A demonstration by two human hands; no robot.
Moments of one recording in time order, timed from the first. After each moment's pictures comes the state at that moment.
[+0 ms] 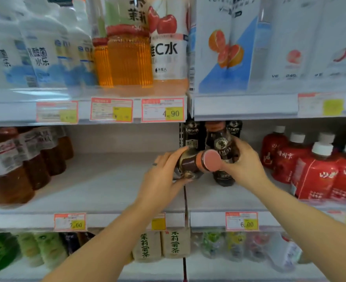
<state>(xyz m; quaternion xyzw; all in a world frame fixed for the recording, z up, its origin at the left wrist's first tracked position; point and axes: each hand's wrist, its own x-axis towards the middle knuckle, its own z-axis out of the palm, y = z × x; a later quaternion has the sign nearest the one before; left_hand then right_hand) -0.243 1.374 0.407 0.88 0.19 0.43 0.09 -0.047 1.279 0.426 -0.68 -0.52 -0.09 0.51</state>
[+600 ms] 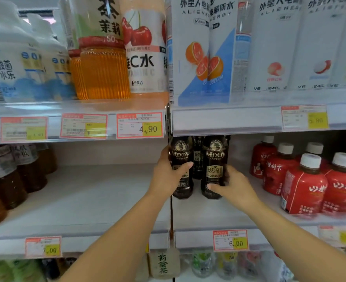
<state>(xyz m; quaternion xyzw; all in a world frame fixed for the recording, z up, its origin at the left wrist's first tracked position) -0.165 1.393 0.429 0.76 0.26 0.42 0.43 -0.019 1.282 0.400 -0.73 -0.47 0.07 0.50</state>
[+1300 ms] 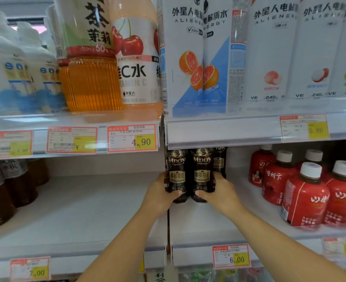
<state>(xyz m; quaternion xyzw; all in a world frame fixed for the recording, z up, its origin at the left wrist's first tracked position) -0.166 1.417 0.400 0.80 0.31 0.33 0.40 -0.026 1.312 0.398 -0.77 -0.45 0.04 0.45</state>
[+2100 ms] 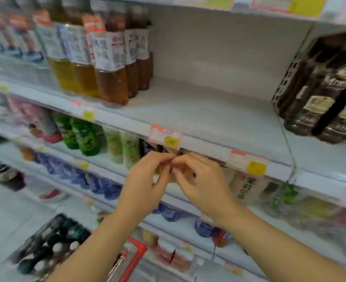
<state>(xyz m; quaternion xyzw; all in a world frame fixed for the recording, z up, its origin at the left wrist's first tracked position) -0.456 1.366 0.295 0.79 0.37 0.45 0.18 -0.310 1.332 0.318 -0.54 -0.75 0.02 0.38</state>
